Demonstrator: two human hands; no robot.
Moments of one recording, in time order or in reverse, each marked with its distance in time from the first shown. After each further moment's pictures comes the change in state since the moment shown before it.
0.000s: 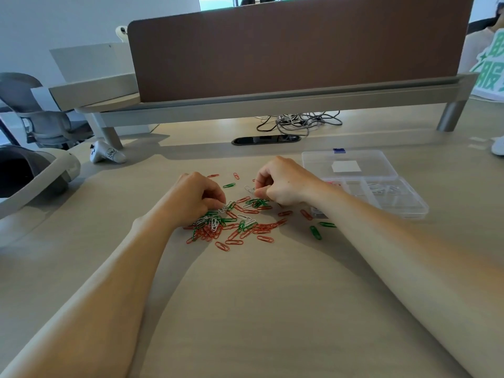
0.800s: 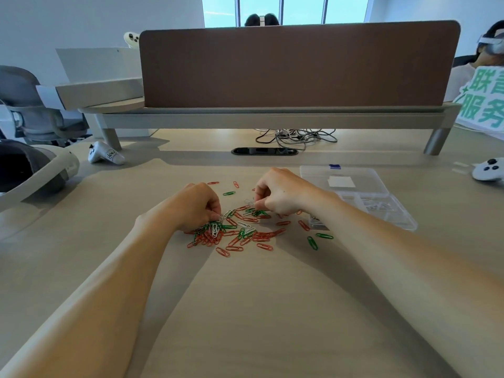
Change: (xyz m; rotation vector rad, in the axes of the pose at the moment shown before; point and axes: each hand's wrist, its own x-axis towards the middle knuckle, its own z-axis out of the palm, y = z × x) left_hand -0.002 0.006 -0.008 0.047 -0.165 -0.102; right_hand 0.001 -0.013 -0.004 -0.132 -0.080 0.025
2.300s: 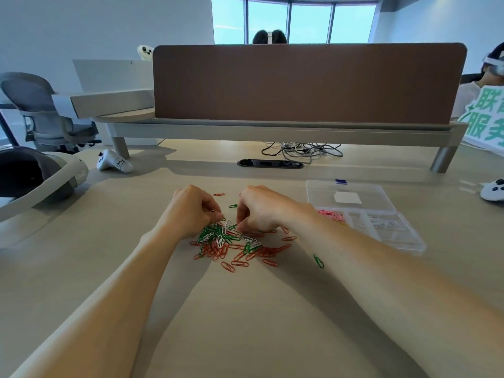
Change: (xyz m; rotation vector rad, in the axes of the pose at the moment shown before) left_hand -0.002 -0.012 0.002 -0.217 0.339 -0.104; right_hand 0.030 -0.025 0.017 -0.134 -0.065 -0.039
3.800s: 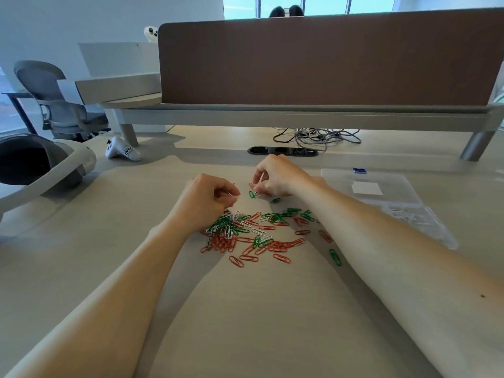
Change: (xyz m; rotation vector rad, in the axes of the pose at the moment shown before) left_hand 0.004 0.002 0.011 -0.123 0.041 0.090; right_hand 0.052 0.043 -0.004 0.091 0.173 0.019
